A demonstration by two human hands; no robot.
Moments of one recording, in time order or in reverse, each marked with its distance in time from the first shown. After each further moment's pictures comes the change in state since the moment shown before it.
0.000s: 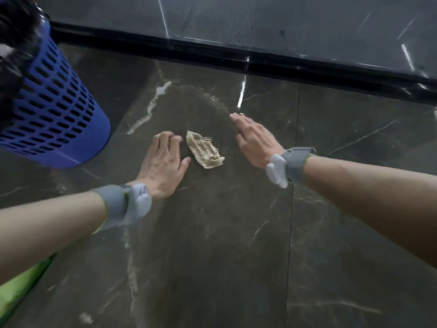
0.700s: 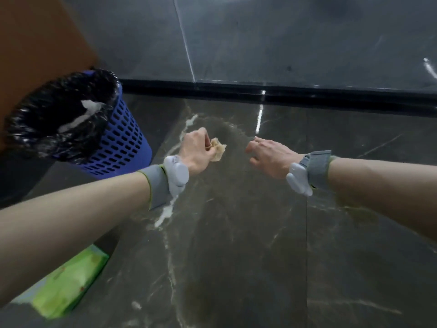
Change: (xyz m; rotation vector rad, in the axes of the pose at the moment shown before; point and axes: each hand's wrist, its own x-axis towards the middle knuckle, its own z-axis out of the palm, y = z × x) left_hand 0.031 0.045 -0.111 -0.363 -0.012 -0.245; right_hand -0.042 -0.051 -0.062 -0.235 -0.199 -0.020
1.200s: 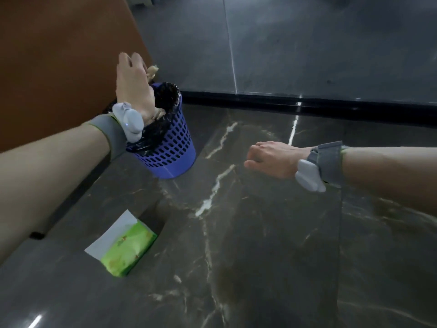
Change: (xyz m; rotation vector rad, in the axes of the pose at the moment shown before) left_hand 0.003 -0.085 -0.217 0.440 0.727 -0.072; right_hand -0.023 -0.100 -0.040 -0.079 -0.048 -0.244
